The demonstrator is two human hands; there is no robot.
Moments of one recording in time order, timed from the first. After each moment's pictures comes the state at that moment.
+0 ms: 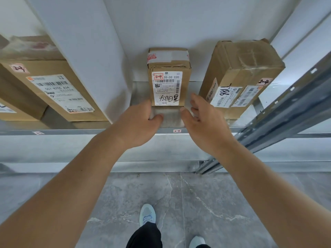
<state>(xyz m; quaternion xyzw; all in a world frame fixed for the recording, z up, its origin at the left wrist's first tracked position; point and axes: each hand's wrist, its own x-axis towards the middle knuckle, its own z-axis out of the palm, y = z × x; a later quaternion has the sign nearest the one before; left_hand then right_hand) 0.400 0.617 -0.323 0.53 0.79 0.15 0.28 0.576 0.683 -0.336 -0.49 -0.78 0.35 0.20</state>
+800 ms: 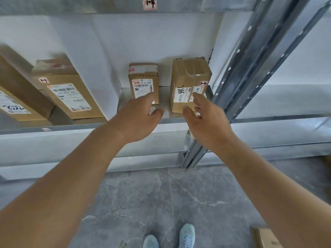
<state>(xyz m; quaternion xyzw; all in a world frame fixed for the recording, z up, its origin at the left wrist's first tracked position) 0.496 0.554 -0.216 0.60 0.74 0.15 0.25 0.681 0.608 -0.230 -0.53 -0.76 0.32 0.19</state>
